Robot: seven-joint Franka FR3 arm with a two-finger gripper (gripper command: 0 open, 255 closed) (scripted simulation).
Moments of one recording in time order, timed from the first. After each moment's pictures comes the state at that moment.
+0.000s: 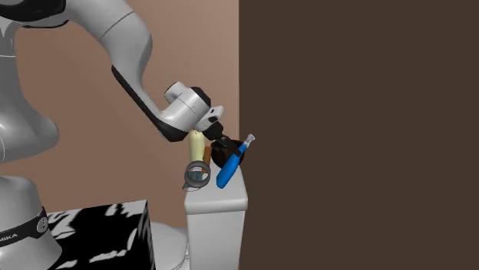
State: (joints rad) arm -0.53 0.24 0.74 -2.24 -1.68 2.97 1.55
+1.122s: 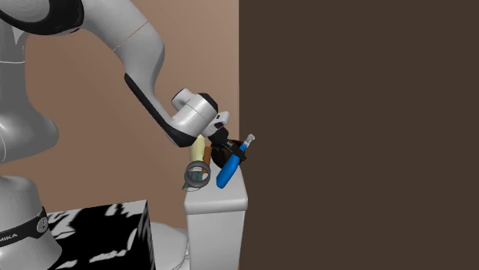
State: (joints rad) arm -0.50 0.36 0.72 -2.16 -1.78 2.92 1.60
